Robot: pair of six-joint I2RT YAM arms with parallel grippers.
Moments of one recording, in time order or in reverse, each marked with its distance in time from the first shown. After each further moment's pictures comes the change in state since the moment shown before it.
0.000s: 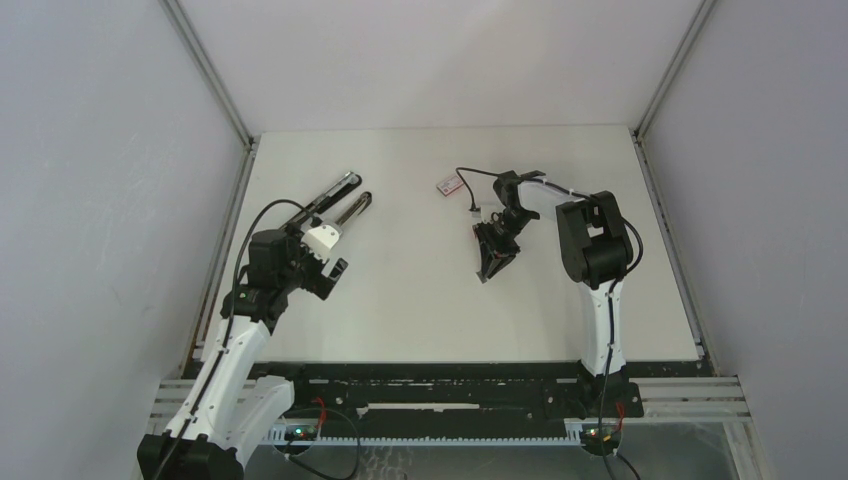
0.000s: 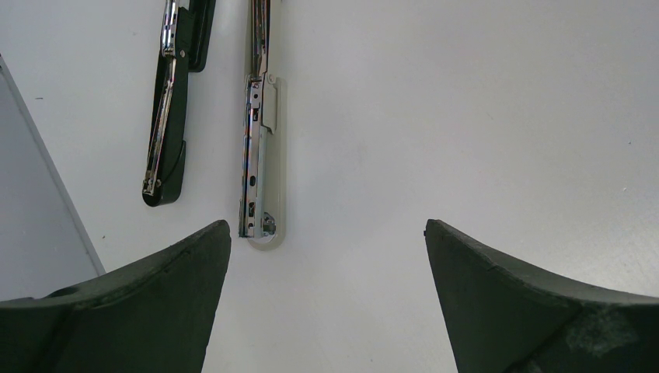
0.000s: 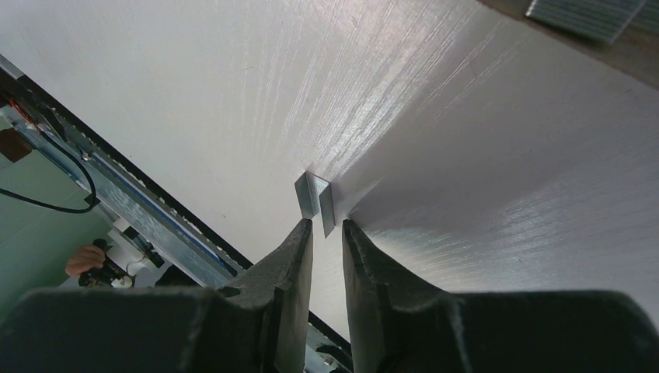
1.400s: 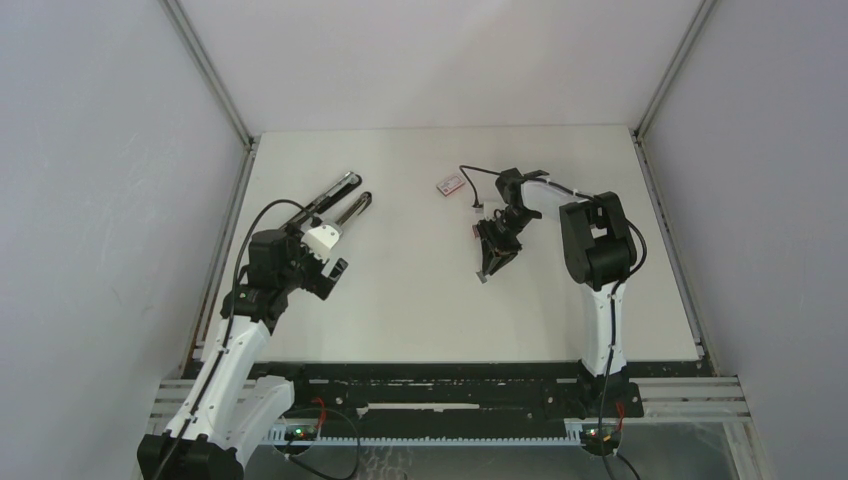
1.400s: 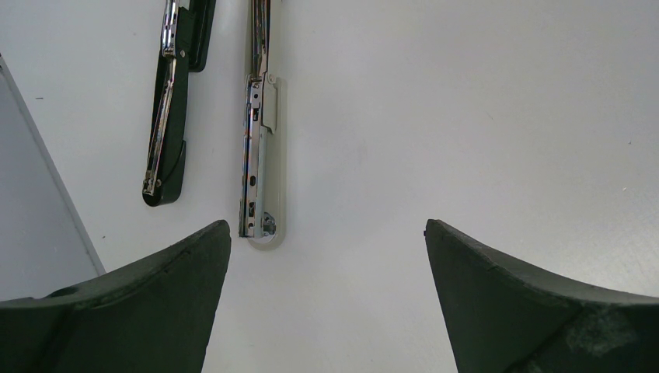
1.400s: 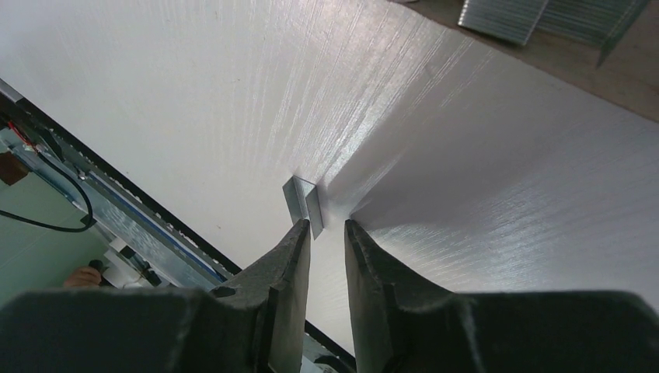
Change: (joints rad) left arm 0.000 0.000 0.000 0.000 0.000 0.000; right arm -0.011 -0.023 -0.016 0.043 0.027 0.033
